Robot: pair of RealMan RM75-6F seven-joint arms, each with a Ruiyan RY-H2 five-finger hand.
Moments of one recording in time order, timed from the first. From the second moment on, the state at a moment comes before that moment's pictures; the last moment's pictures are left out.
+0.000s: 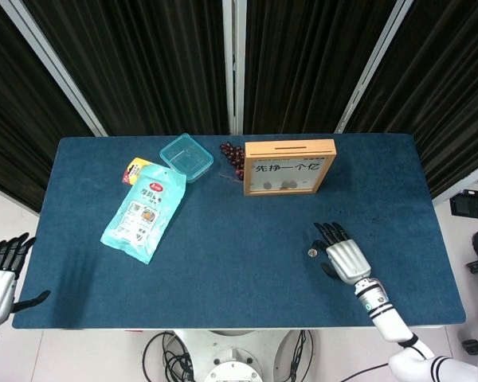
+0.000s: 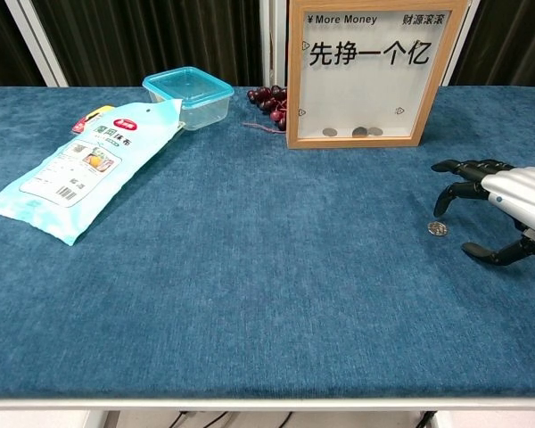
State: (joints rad) left arm -0.06 -1.23 0.00 -1.31 1.58 1.55 -0.23; right arm 0.43 -1.62 0.00 -1.14 -1.52 1.14 -0.03
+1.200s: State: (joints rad) left arm -0.07 -1.22 0.00 -1.31 1.58 1.54 -0.23; right arm 0.45 -1.63 0.01 -1.14 -1.50 1.10 -0.03
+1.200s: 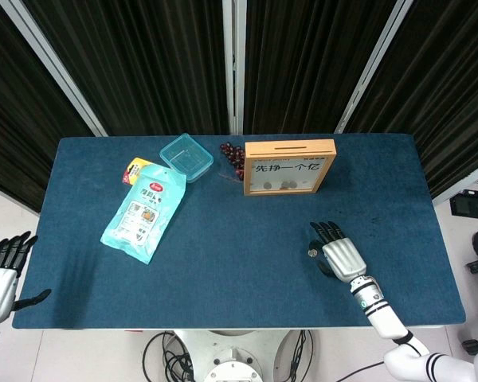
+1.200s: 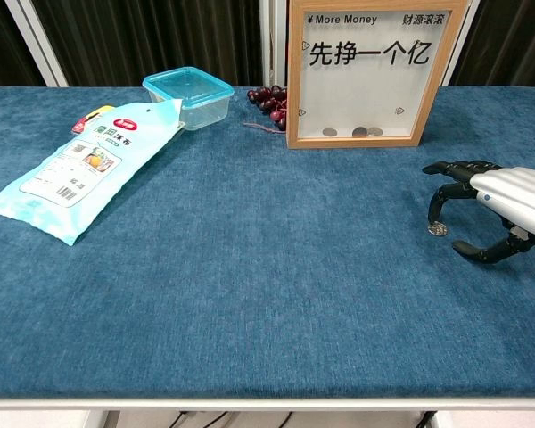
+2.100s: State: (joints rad) left arm -0.08 -1.23 0.00 -1.28 1.58 1.52 -0.25; right arm 0.45 -1.66 0.02 -1.11 -1.49 1.10 -0.04
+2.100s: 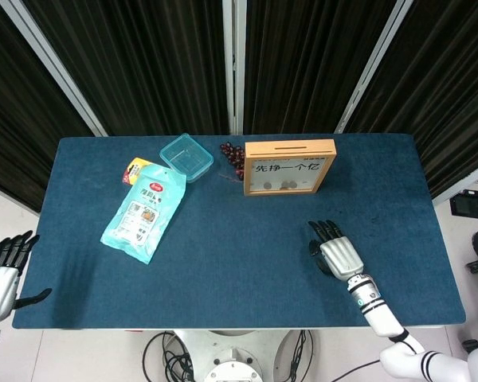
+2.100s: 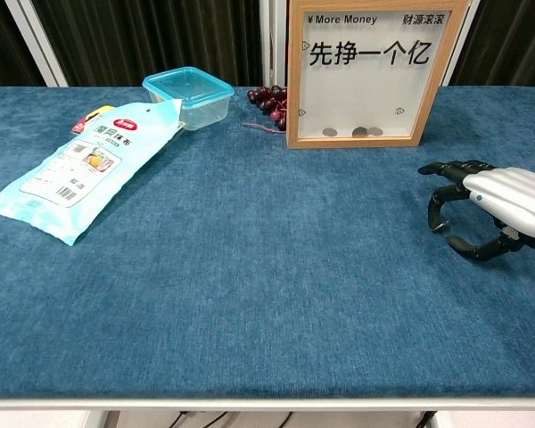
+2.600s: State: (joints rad) left arm -0.08 -1.24 0.01 -1.25 1.58 1.52 -0.28; right arm 0.45 -1.68 0.02 -1.08 -1.50 1.12 -0.05
